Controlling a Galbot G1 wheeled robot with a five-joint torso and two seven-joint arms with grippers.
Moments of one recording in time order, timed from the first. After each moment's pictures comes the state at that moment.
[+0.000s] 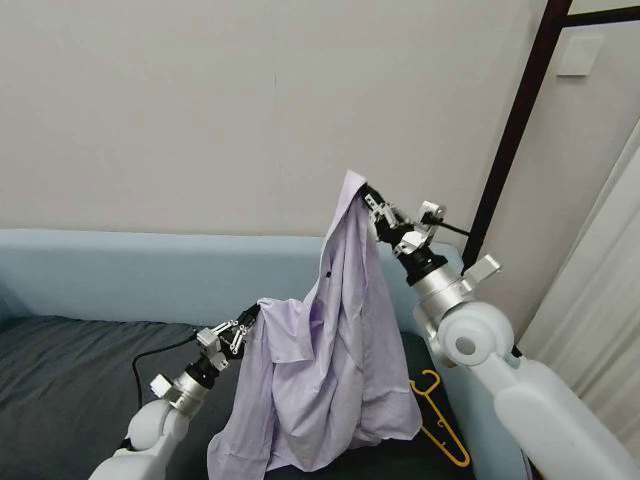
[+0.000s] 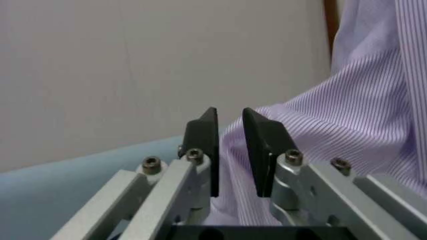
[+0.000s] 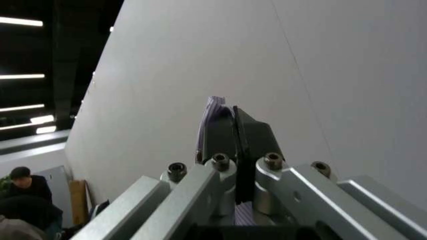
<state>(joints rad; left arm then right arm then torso) 0.98 -1.16 -0.36 -1.34 -0.39 -0.63 0.41 -0.57 1.02 0.00 1.91 1.13 0.09 -0.03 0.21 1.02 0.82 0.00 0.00</state>
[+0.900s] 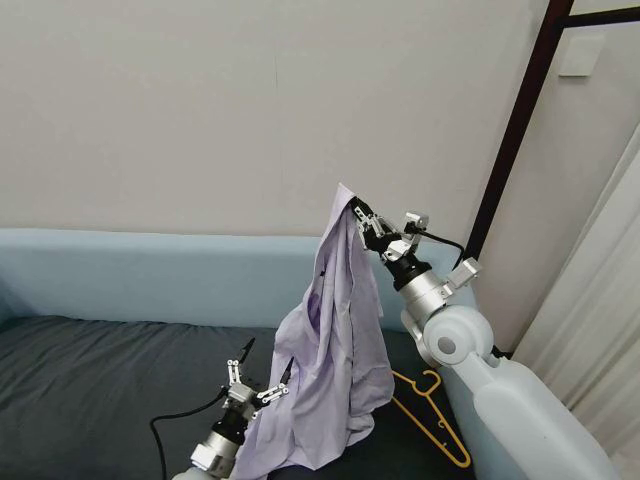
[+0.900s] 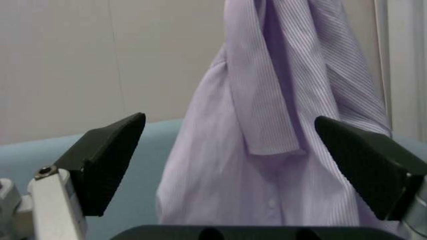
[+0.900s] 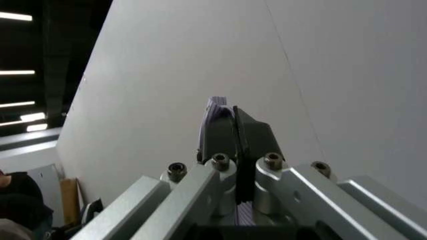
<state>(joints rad) 1.23 -1.27 -0.33 -1.55 -0.13 -0.66 0.17 -0.56 1.05 0.00 1.86 1.11 0.09 -0.03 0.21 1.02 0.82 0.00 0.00</state>
